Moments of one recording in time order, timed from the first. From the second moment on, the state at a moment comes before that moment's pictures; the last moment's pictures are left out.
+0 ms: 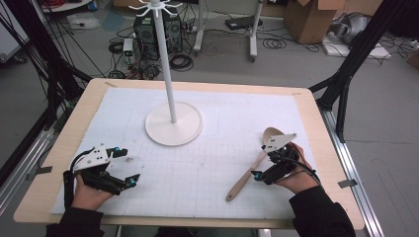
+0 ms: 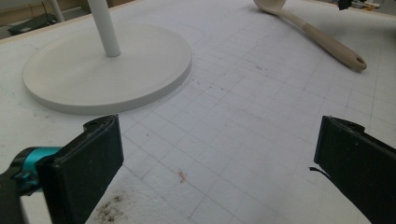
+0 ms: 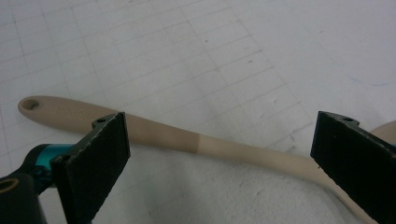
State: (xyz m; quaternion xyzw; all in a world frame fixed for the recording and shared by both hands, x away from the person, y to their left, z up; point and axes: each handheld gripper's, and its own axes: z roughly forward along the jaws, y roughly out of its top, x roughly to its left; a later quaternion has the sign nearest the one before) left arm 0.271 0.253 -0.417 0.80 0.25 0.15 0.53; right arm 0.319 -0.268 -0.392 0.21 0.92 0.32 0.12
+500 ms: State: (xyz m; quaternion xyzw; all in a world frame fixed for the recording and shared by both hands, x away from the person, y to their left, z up) left arm 0.272 0.253 -0.417 0.80 0.25 0.15 0.53; right arm 0.327 -0.257 -0.408 0.18 0.94 0.25 0.12
